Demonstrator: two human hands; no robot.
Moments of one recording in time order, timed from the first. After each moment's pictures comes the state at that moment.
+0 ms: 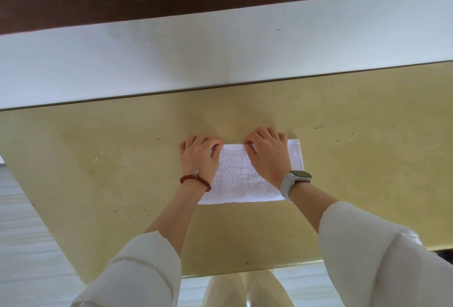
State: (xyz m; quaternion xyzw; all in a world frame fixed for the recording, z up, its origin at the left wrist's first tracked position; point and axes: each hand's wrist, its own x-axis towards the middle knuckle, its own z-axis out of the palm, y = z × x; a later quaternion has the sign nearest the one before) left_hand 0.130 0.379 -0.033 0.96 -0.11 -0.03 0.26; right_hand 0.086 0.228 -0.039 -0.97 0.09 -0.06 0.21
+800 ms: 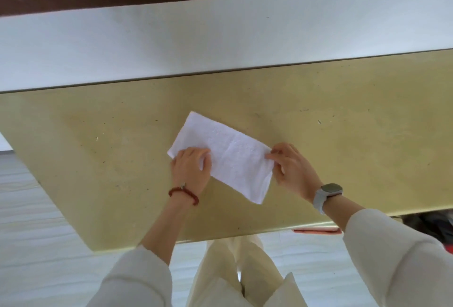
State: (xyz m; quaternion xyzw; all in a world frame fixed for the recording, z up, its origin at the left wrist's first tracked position) left_hand 0.066 0.412 -0.012 0.95 -0.07 -0.14 0.26; right_hand -0.014 0.182 -0.028 -0.97 -0.01 -0.02 0.25
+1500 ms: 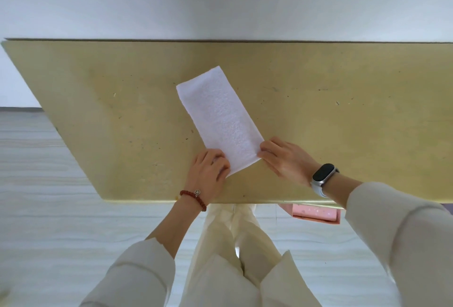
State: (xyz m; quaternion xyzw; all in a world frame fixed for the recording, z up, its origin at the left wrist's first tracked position) left_hand -0.014 0.439 -0.036 0.94 -0.22 -0.07 0.27; right_hand -0.022 0.204 -0.029 -0.94 -0.32 -0.01 0.13
